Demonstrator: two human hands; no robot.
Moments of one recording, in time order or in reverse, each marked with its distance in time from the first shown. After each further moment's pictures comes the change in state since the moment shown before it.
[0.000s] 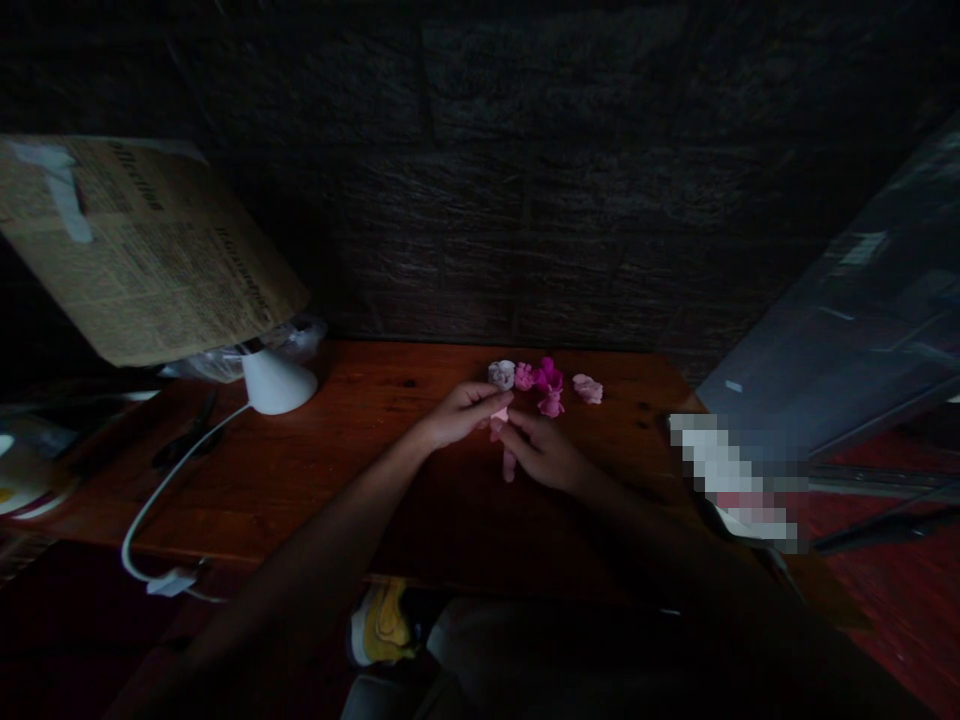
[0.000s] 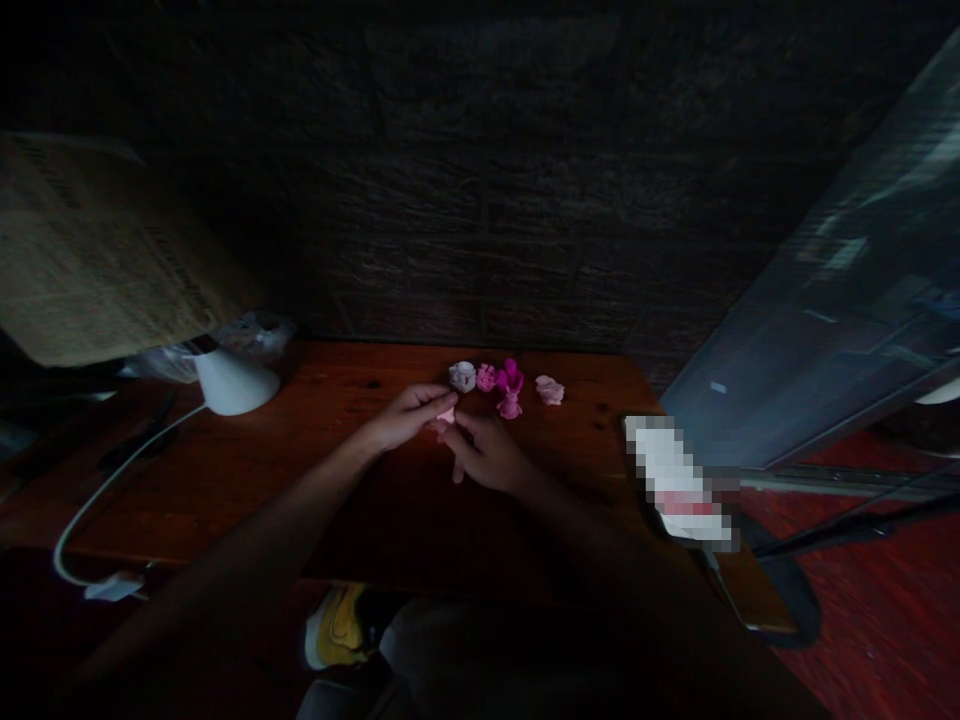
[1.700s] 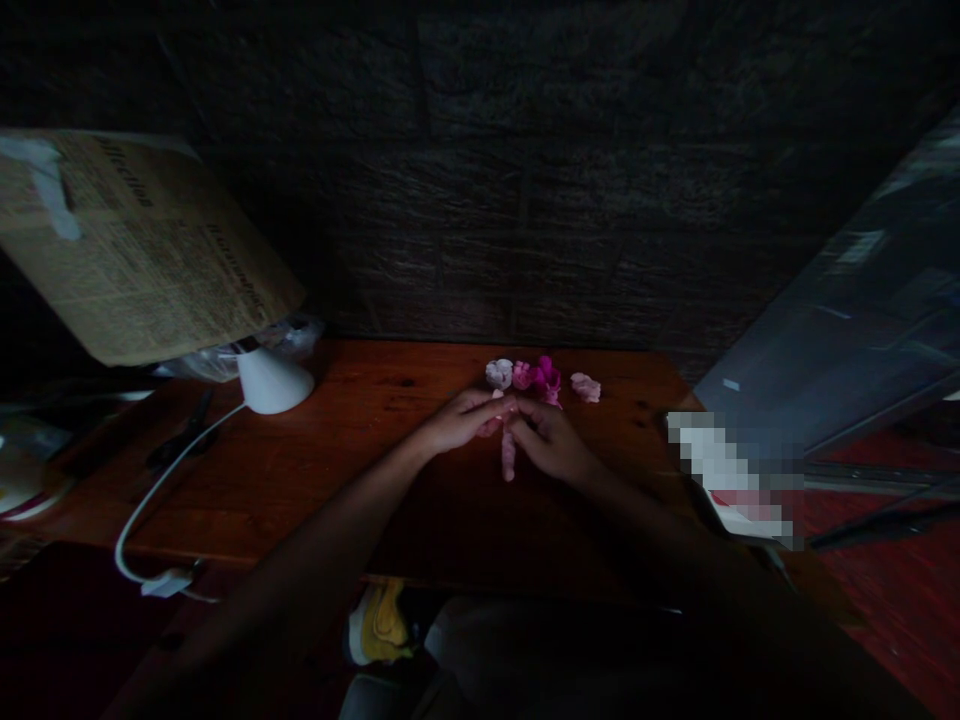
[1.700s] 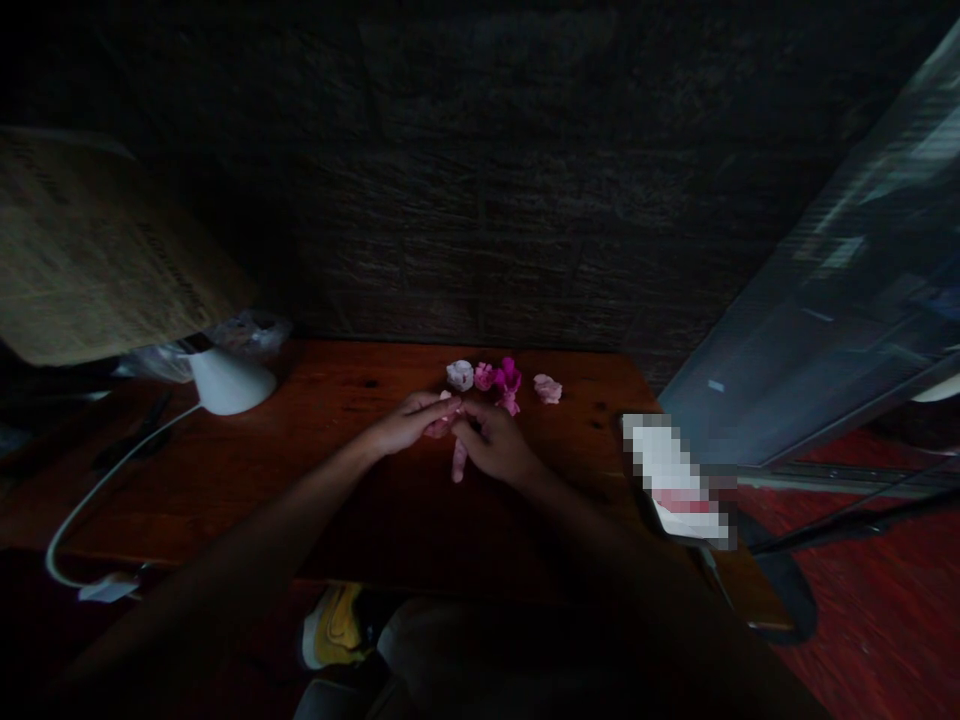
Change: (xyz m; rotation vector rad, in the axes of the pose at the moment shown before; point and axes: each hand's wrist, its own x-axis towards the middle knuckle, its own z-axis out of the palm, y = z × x) left_hand 0.001 -0.006 0.006 0.159 0.025 -0.067; right_hand 0.002 -0.001 -0.009 0.138 0.053 -0.064
